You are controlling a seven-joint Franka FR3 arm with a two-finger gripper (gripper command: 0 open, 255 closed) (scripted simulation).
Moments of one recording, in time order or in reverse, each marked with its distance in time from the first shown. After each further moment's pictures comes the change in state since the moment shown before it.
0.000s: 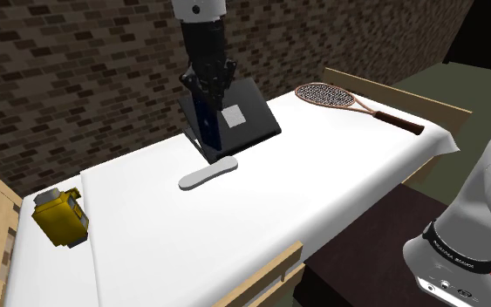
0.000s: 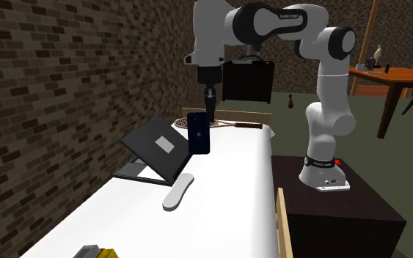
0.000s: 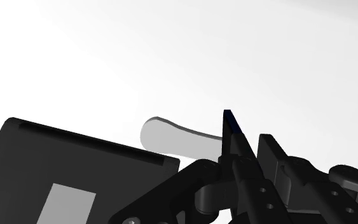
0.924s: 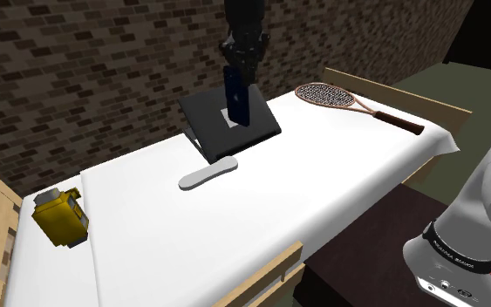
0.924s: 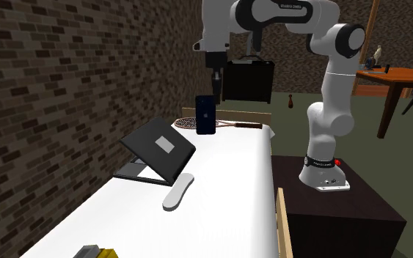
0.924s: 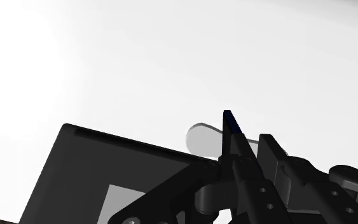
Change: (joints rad) arm -0.088 -0.163 -0.077 -0.088 0.050 -0.070 -0.165
